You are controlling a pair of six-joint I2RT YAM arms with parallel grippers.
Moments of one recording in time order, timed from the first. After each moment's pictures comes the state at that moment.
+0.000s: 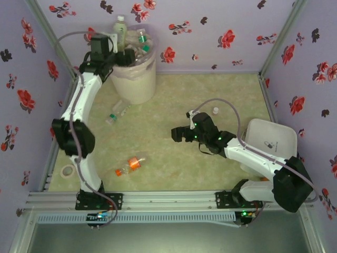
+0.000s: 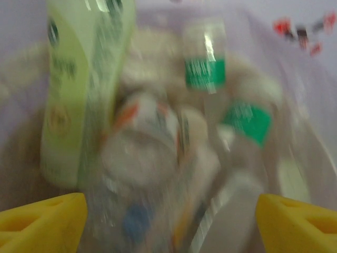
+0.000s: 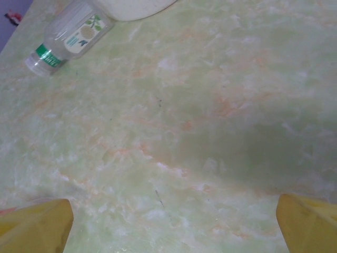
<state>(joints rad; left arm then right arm) -0.20 1.86 1.95 -0.53 0.13 -0.13 0.73 1.24 0.76 -0.19 -0.01 0.48</state>
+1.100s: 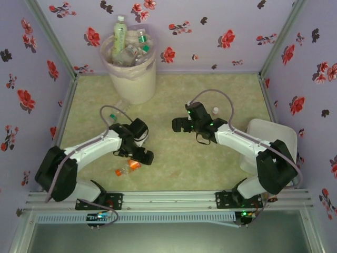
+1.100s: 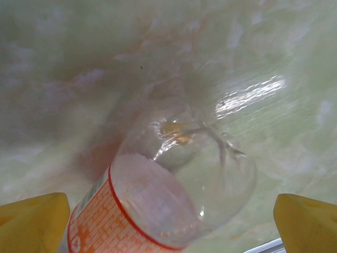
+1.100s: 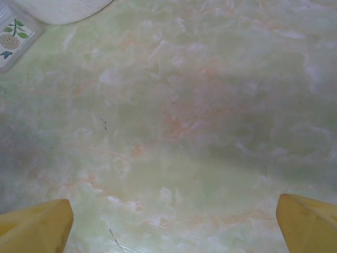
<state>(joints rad) -0.72 1.43 0.89 -0.93 0.10 -0.33 0.66 1.46 0.94 -0.29 0.05 0.45</state>
